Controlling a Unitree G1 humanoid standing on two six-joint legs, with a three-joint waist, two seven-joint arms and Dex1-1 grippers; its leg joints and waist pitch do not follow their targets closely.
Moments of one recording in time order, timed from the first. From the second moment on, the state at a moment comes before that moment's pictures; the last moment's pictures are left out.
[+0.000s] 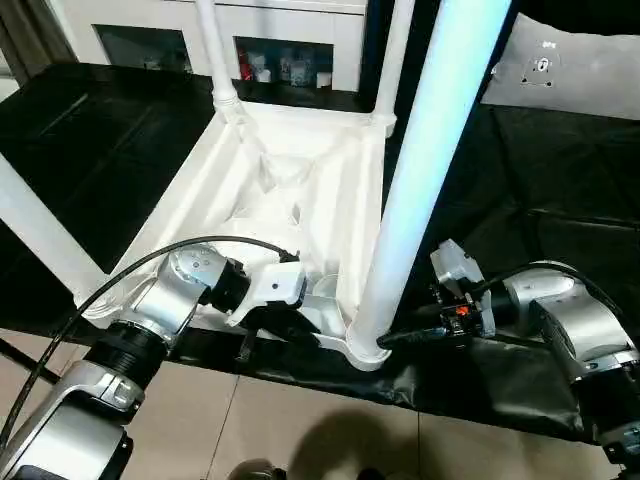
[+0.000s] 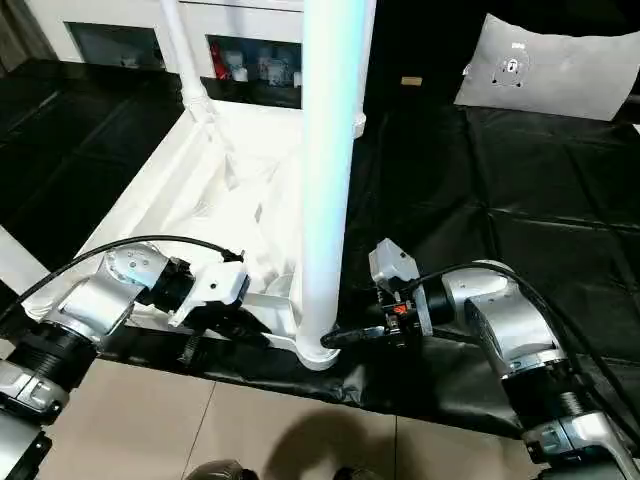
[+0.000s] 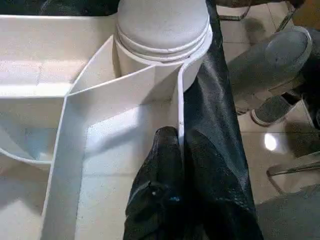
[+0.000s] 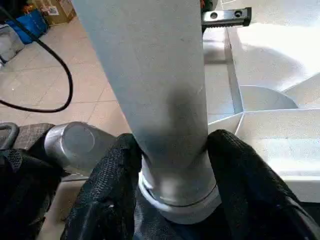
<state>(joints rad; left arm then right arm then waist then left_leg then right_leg) -0.62 0.45 -0.41 0.51 0.02 -0.03 -1.50 -0.43 -0.55 0.24 0.25 0.29 0.26 1.47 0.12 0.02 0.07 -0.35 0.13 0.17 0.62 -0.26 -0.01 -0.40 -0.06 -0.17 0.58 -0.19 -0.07</state>
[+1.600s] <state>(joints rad) -0.57 0.46 -0.38 0.42 0.00 0.05 -1.48 -0.35 -0.51 0.21 0.13 0.32 0.34 1.36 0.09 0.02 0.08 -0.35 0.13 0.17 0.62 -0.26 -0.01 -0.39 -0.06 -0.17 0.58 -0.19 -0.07</state>
